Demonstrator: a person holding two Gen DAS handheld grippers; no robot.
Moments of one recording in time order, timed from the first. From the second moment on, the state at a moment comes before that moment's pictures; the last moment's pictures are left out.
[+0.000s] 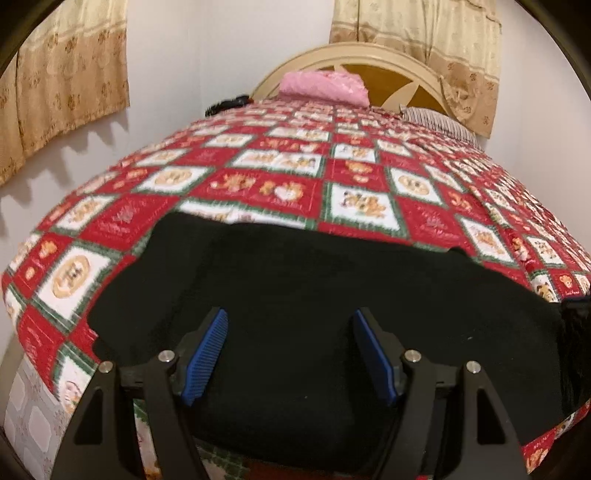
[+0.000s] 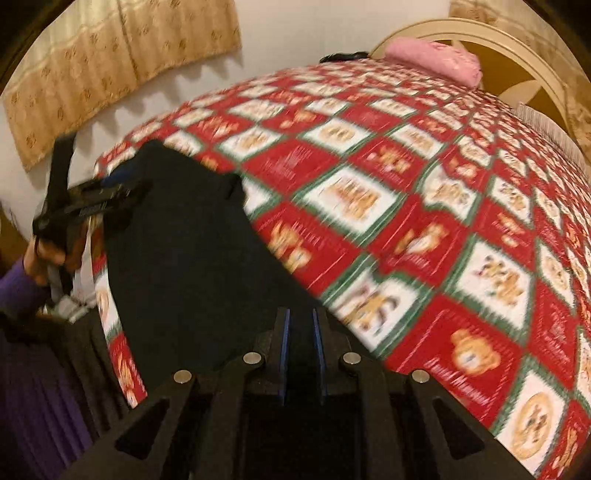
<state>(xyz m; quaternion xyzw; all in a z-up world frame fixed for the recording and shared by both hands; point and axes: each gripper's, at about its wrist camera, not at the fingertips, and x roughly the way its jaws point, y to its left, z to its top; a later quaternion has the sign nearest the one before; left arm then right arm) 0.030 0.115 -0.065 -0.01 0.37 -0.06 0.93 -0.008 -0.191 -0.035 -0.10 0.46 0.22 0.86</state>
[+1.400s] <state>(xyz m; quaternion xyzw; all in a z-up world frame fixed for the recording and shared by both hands) 0.030 0.112 -0.067 0.00 0.36 -0.07 0.93 0.011 -0.164 -0.058 -0.23 0.47 0.26 0.81</state>
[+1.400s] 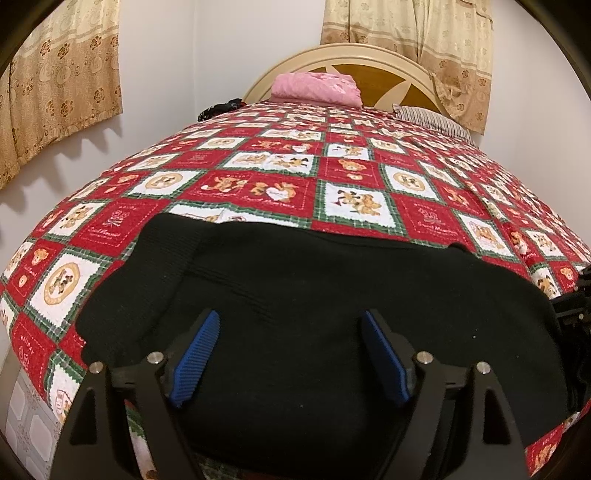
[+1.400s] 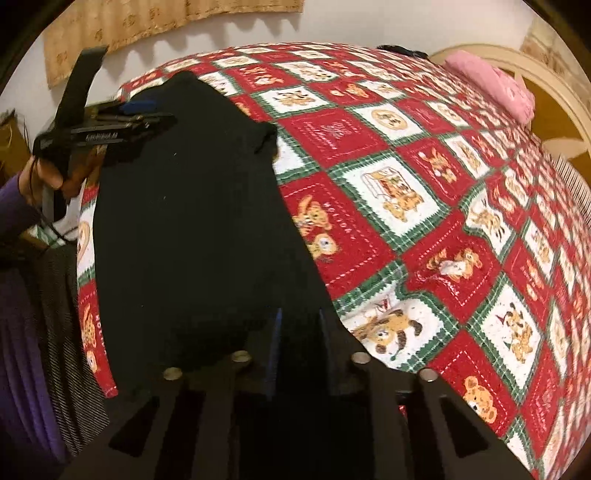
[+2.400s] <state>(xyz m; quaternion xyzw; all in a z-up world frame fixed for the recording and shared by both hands) 0.033 0.109 -0.067 0.00 0.36 -0.07 0.93 -0.013 -0.149 -0.057 -0.31 0.40 0.23 0.83</state>
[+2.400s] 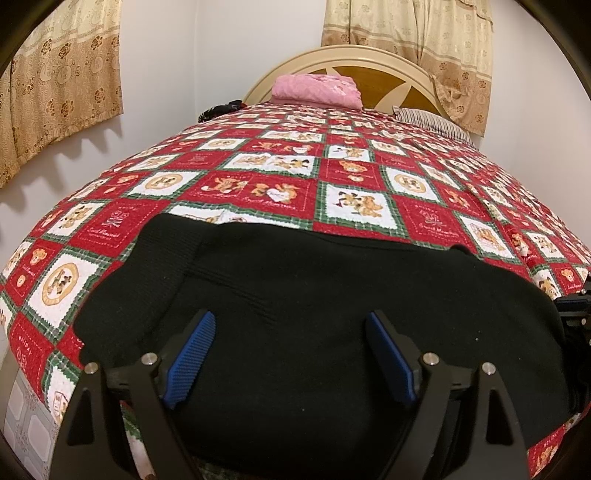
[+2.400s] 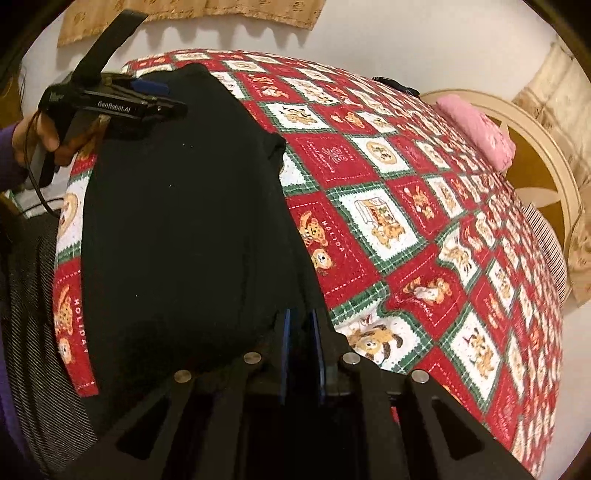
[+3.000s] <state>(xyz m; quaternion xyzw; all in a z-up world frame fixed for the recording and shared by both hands) 0.033 0.109 -0.067 0.00 0.36 -0.07 0.93 -0.002 -0.153 -0.057 -0.32 0.40 0.29 0.81</state>
